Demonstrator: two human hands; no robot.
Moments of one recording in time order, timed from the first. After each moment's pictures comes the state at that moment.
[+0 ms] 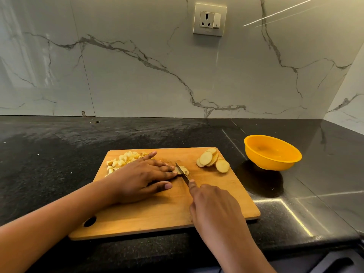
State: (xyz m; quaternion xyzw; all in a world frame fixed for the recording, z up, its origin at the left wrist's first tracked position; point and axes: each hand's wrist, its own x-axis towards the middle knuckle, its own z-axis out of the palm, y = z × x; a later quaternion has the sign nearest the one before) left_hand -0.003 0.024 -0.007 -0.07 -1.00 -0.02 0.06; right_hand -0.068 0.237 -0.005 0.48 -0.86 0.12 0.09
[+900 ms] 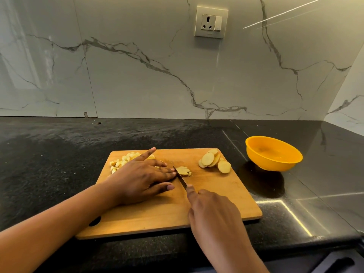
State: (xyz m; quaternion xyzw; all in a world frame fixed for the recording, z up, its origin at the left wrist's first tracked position) left_hand 0.002 0.024 -0.010 -0.07 -0.99 0.04 0.11; right_hand -0.054 0.238 -0.001 0.50 -0.86 0.11 0.06
